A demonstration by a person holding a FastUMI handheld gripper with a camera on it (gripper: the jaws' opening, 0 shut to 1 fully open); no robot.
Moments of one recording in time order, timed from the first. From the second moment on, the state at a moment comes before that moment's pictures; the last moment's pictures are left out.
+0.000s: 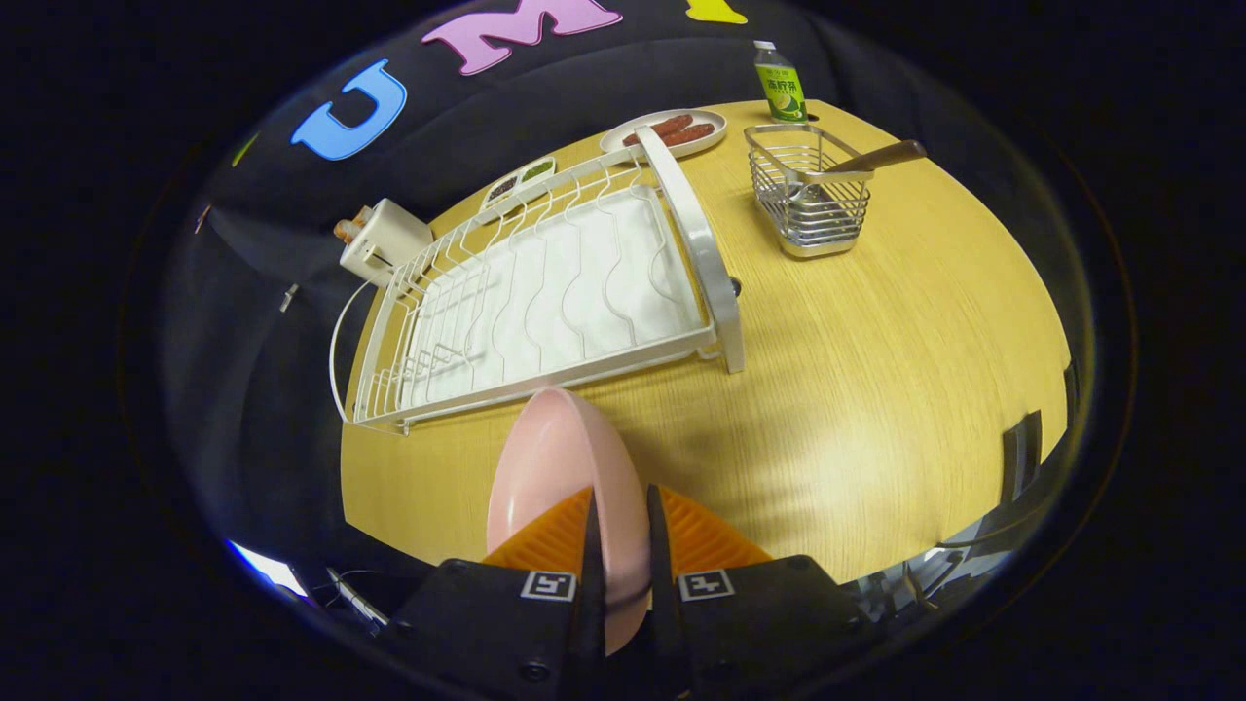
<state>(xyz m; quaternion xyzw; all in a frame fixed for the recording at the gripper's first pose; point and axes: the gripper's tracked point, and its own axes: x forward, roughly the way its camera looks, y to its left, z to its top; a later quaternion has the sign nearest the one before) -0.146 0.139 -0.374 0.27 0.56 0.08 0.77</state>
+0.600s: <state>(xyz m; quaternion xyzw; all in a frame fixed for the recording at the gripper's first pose) -0.141 0.095 -0.386 0.19 0.54 0.05 0.82</state>
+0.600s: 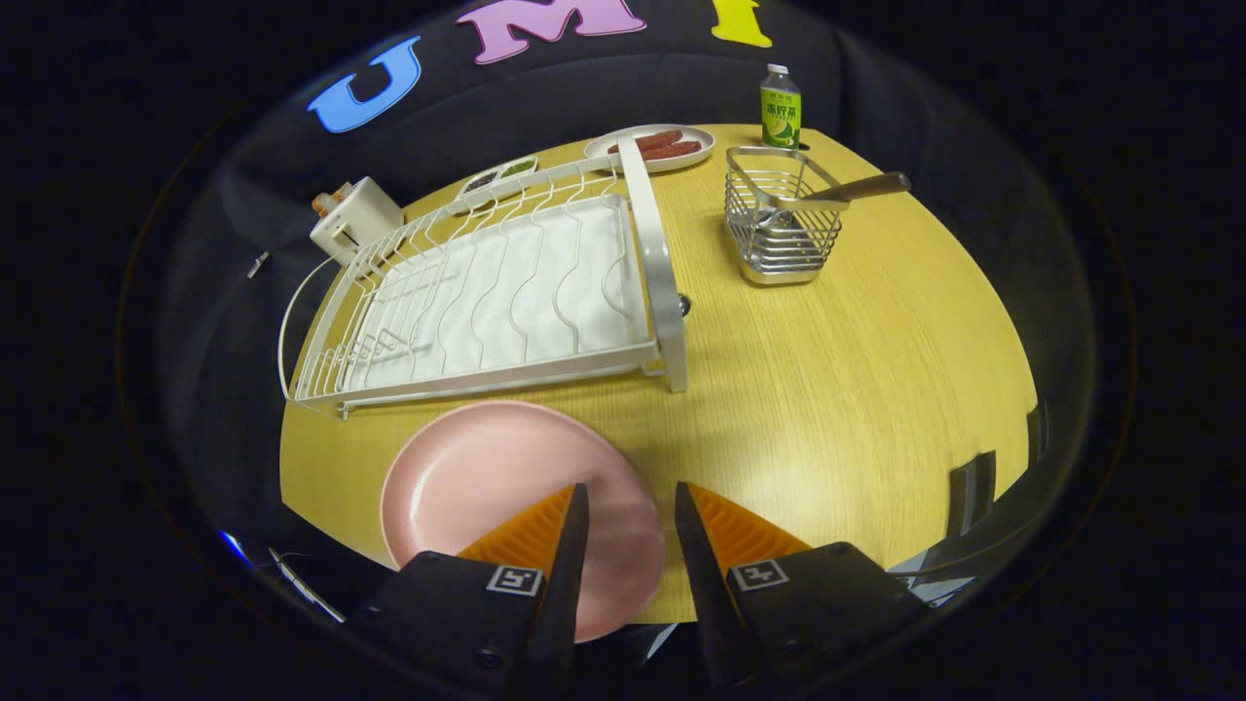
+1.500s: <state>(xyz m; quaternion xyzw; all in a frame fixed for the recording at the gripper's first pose) 0.002 -0.086 -0.337 0.08 0.39 0.01 0.92</state>
